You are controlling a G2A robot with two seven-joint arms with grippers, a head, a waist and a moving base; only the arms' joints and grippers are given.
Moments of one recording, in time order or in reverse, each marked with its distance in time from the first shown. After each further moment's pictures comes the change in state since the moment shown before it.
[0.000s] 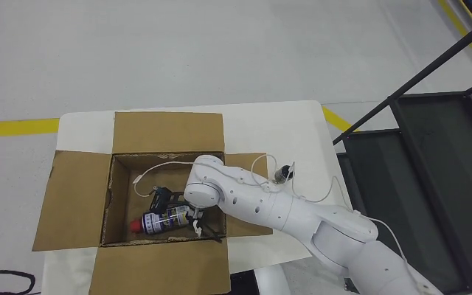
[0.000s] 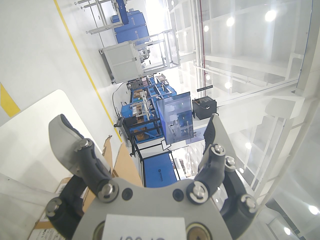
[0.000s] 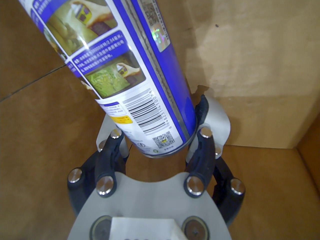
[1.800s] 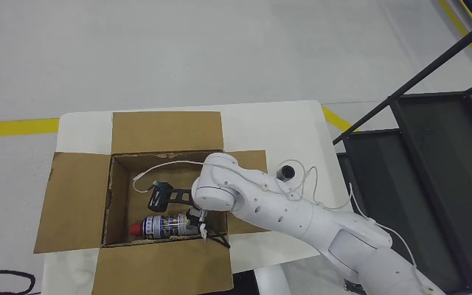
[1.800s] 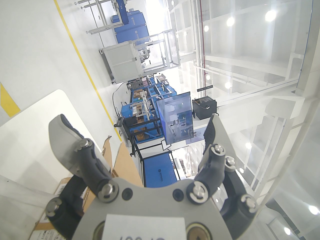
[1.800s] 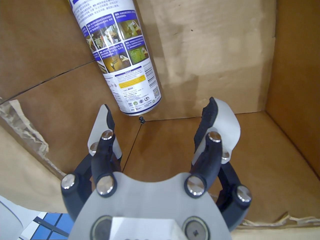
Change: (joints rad) left arm 0.000 0.000 0.000 0.000 0.000 0.000 0.000; right arm -0.075 0.094 0.111 -0.310 -0.054 0.056 0.095
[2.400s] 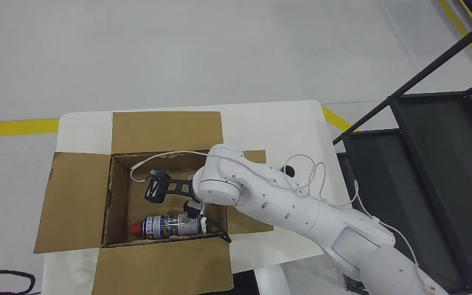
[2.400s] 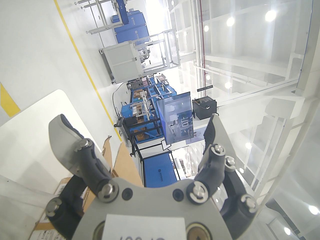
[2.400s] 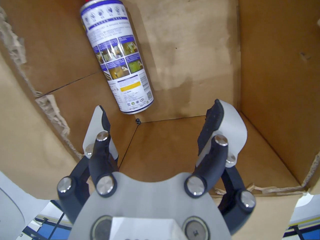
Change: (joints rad) left arm 0.000 0.000 0.000 0.000 0.000 0.000 0.000; right arm 0.015 0.015 0.052 -0.058 -0.024 0.027 0.008
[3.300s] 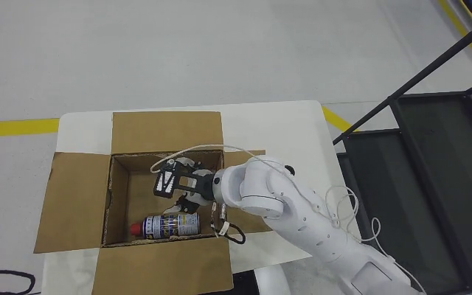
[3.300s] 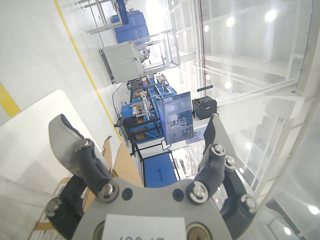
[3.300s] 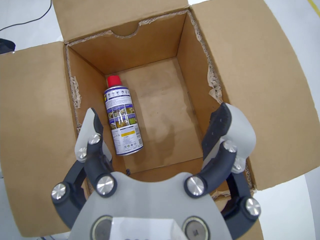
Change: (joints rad) left arm 0.000 0.000 0.000 0.000 0.000 0.000 0.000; right arm -0.290 0.078 0.268 -0.310 -0.126 -0.246 -0.402
